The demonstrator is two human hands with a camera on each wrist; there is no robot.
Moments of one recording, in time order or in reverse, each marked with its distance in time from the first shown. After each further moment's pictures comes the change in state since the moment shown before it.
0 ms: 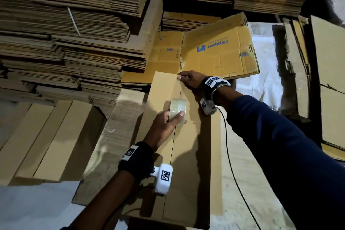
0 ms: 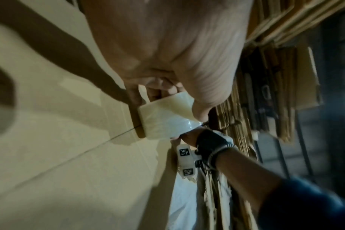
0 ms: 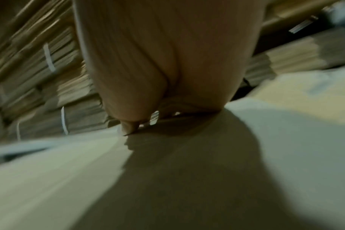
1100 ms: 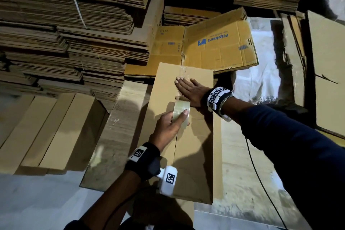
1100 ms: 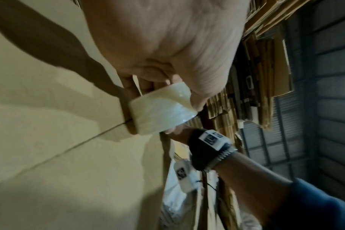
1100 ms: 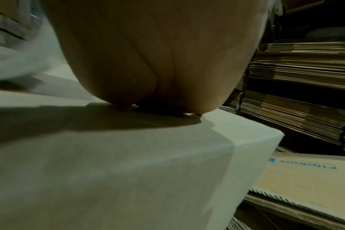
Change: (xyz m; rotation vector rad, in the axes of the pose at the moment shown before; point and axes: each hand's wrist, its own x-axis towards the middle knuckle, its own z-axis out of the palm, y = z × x) left_hand -0.061 -0.010 0.007 -0.001 0.028 -0.027; right_hand -0.094 -0.027 0.072 -0.687 -0.057 -0.276
